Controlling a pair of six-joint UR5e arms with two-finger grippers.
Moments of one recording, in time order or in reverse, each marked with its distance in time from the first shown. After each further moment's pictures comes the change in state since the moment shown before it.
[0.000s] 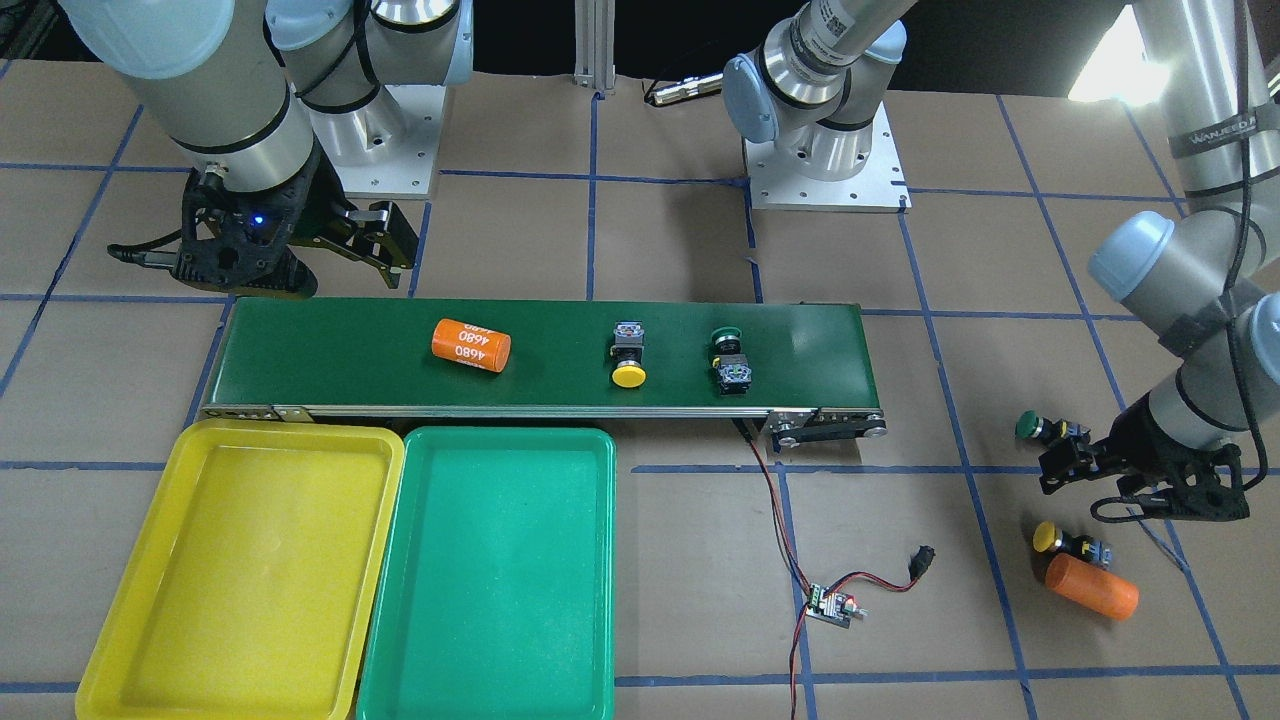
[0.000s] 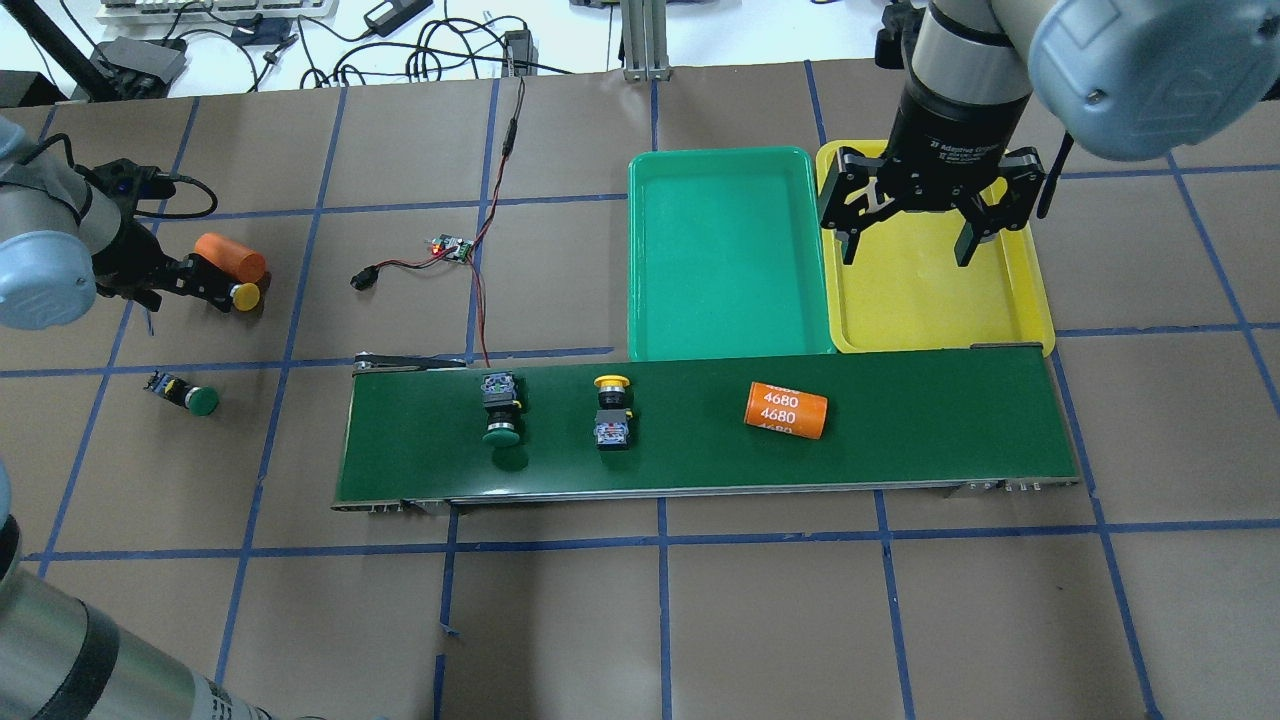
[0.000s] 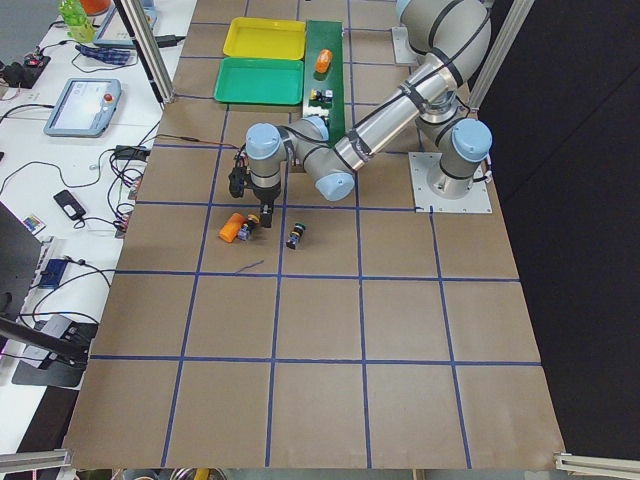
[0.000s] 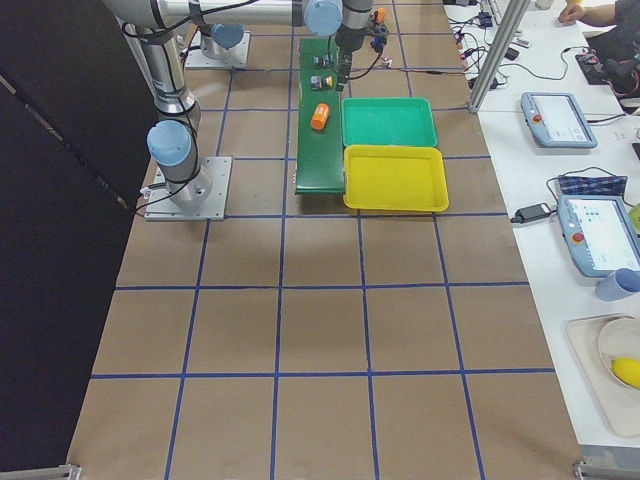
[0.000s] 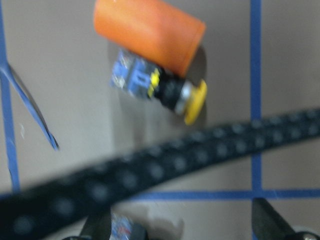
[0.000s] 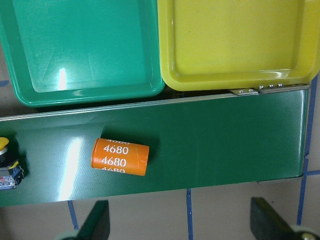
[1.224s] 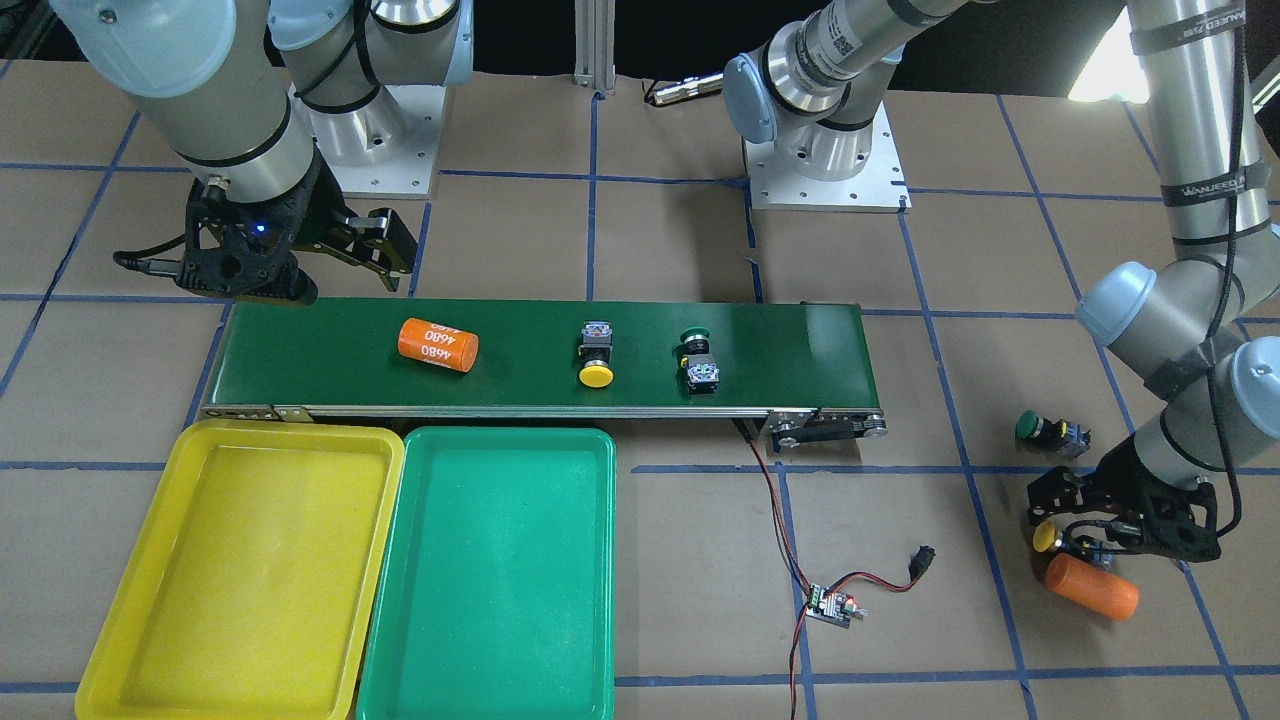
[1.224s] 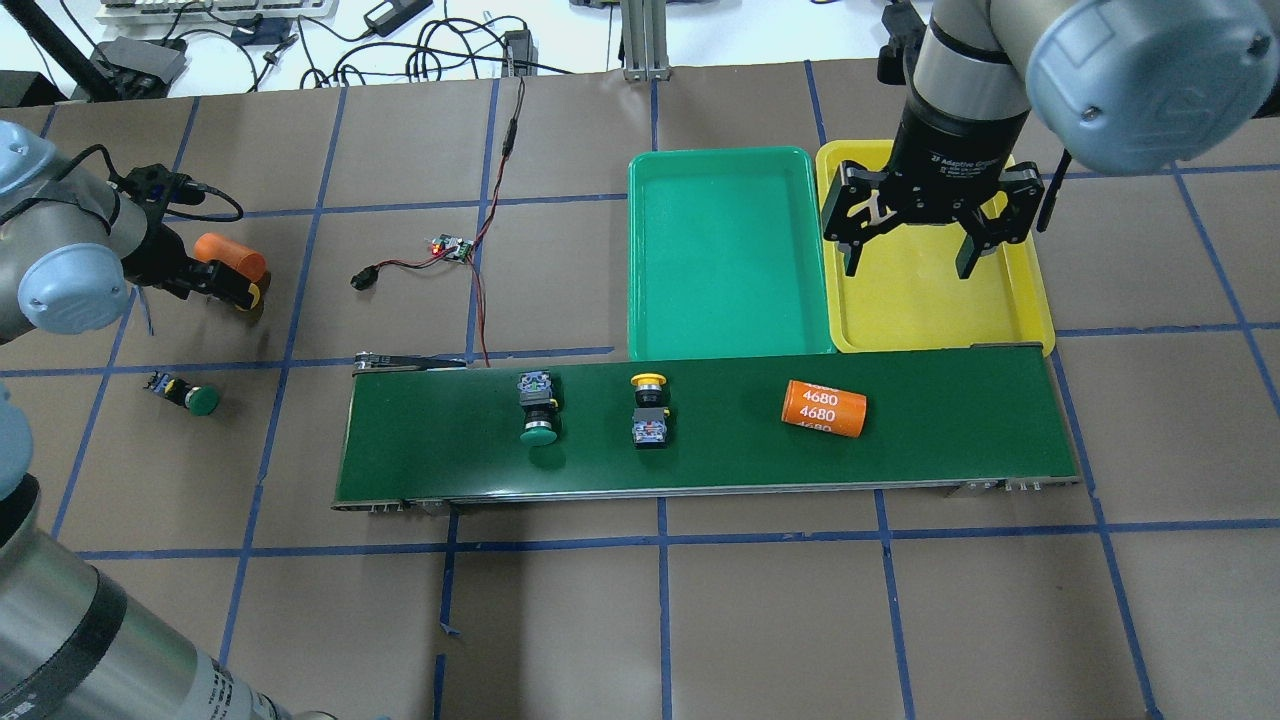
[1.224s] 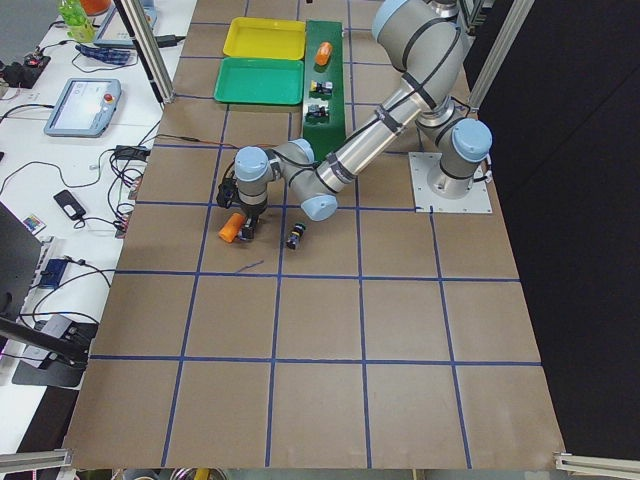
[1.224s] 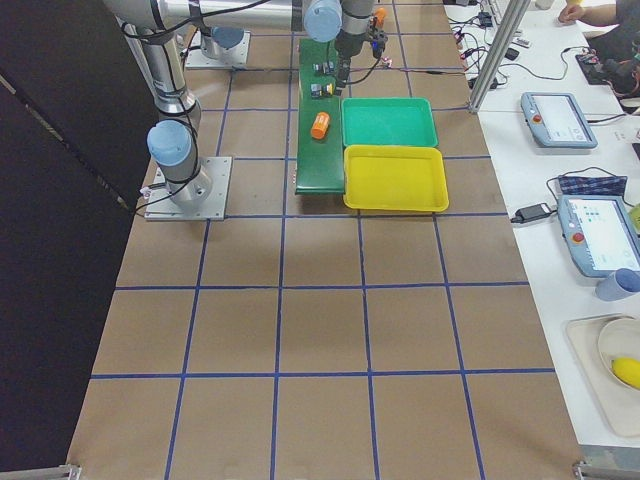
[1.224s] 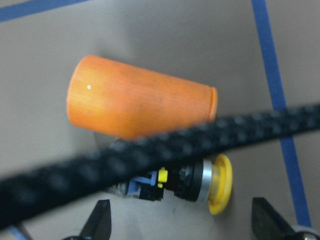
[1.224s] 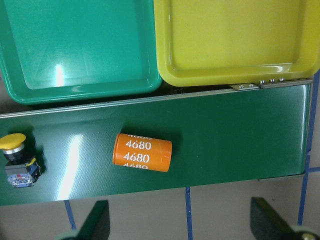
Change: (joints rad) left arm 0.003 -0.067 0.008 0.090 -0.038 0.137; right arm -0.007 -0.003 0.030 -0.010 0.001 0.000
